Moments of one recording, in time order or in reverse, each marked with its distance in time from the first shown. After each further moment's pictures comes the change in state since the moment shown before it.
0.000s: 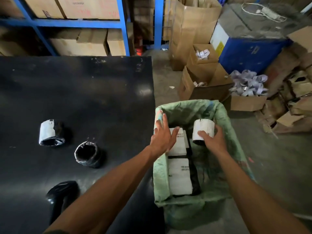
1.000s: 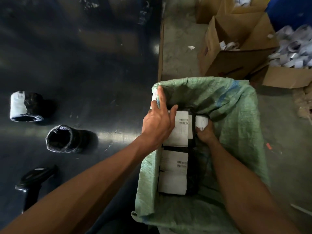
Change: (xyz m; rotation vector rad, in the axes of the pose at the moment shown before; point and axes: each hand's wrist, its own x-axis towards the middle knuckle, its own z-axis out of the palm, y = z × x) left_hand 0.055 0.001 0.029 0.472 0.329 0.012; right_hand 0.161 0.126 0.102 -0.336 -0.282 0.161
